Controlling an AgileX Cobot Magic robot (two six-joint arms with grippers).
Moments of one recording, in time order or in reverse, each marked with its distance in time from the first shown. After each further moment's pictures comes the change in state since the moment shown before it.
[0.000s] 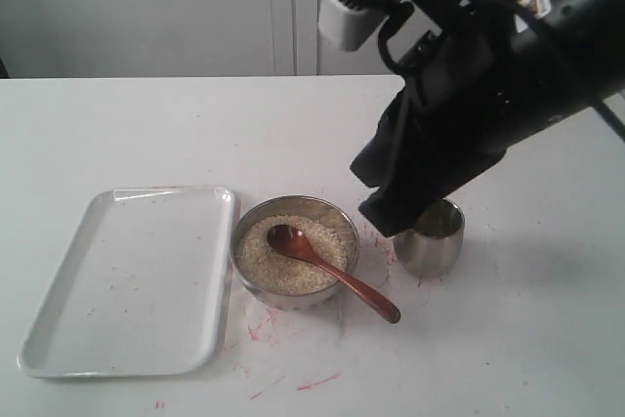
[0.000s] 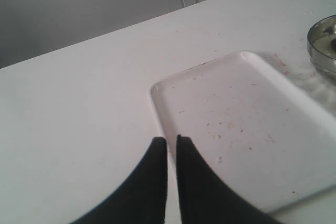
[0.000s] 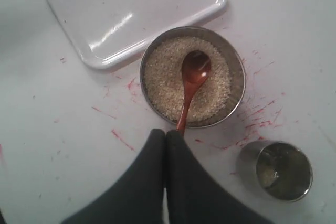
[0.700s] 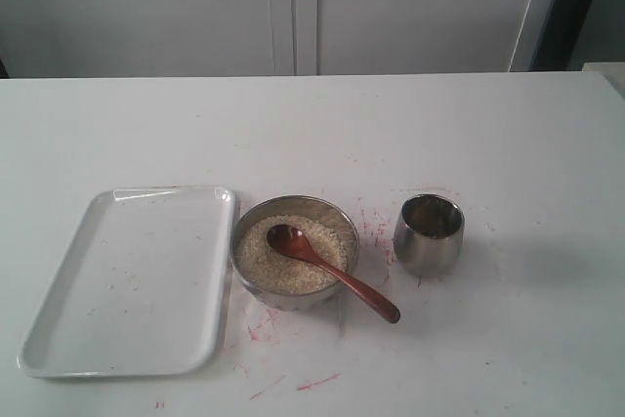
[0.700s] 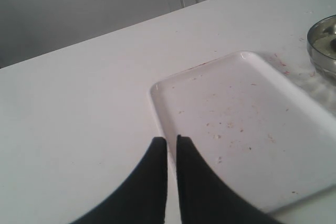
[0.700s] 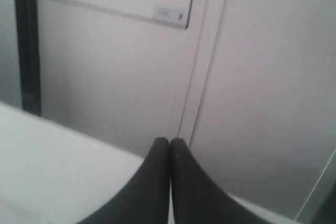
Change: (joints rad) left arm 0.000 0.000 0.000 0.000 0.000 0.000; right arm -0.097 -0.385 0.040 -0.617 -0.506 0.637
